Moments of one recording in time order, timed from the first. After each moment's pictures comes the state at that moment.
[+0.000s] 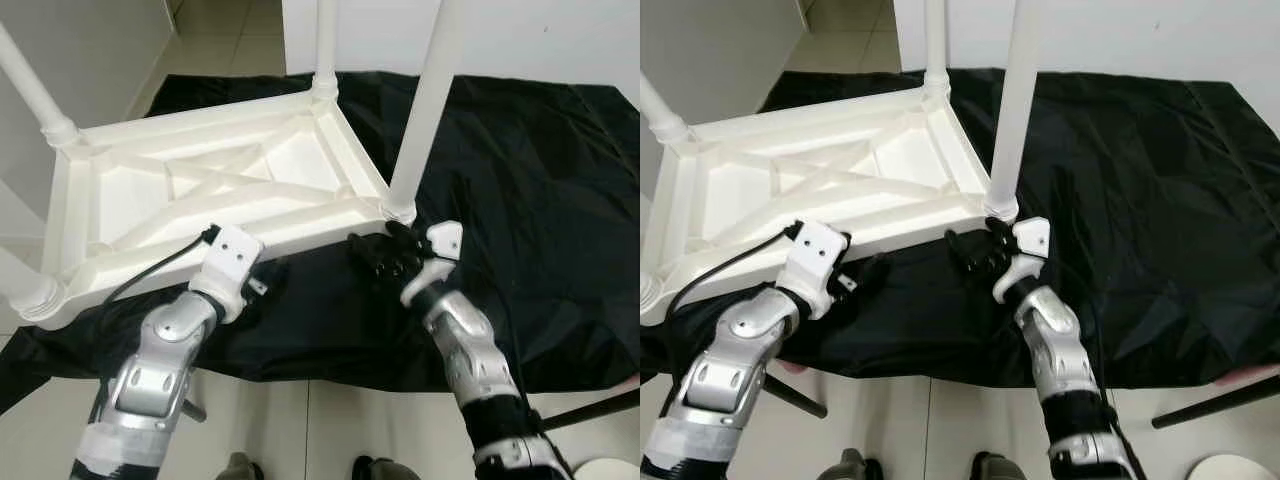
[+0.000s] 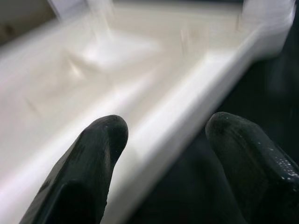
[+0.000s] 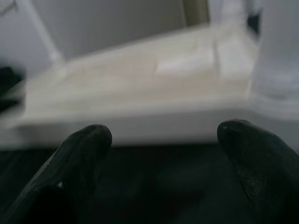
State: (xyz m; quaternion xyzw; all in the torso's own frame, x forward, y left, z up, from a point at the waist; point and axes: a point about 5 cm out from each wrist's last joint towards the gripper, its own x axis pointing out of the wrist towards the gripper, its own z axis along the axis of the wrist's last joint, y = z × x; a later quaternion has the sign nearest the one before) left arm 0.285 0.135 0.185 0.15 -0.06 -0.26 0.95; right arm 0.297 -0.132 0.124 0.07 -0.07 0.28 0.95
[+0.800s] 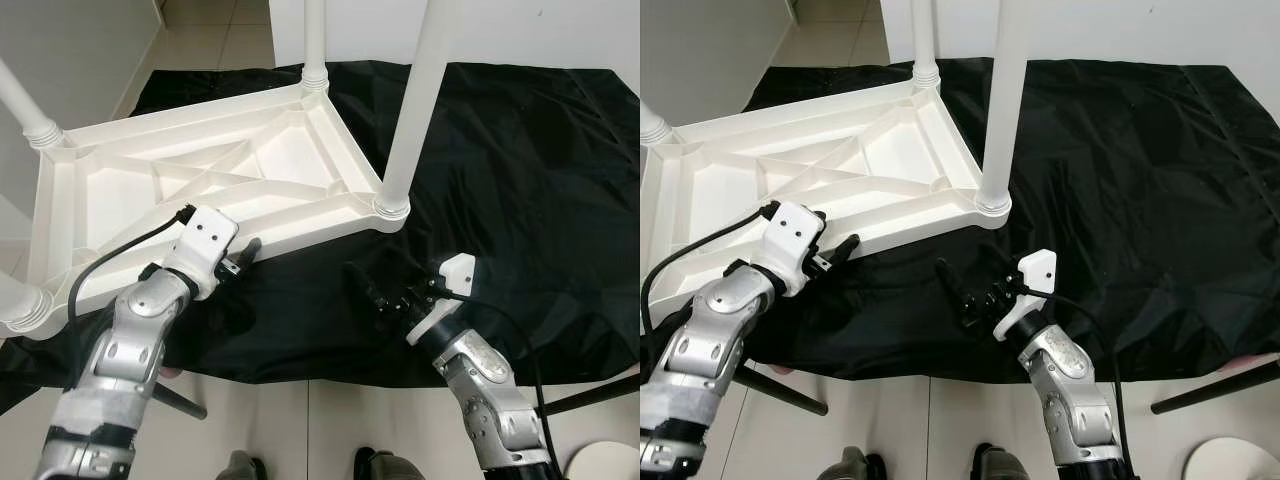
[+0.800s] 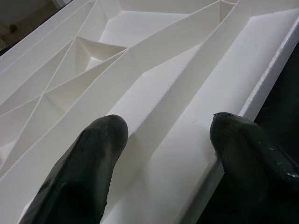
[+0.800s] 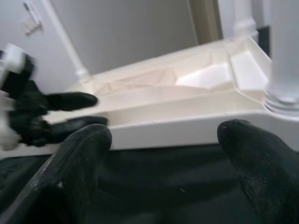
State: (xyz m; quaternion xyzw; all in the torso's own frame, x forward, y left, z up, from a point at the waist) left arm 0.320 0.163 0.170 0.22 -0.01 -0.23 0.95; right arm 0.256 -0.121 0.162 0.09 -0.11 0.32 0.94
